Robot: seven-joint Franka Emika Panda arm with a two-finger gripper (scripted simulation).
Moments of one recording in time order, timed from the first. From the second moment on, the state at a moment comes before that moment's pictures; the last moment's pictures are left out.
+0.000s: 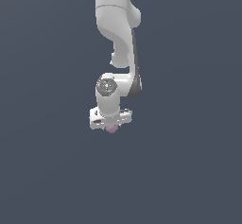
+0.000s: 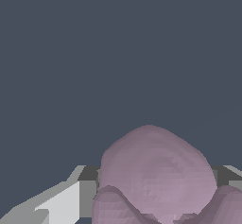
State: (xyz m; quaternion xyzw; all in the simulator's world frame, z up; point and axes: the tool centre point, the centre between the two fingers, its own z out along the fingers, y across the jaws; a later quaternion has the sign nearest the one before) arm 0.003 -0.048 0.034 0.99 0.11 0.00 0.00
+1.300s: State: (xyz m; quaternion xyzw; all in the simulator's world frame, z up) arm -0.044 0.065 0.120 0.99 0.11 0.00 0.00
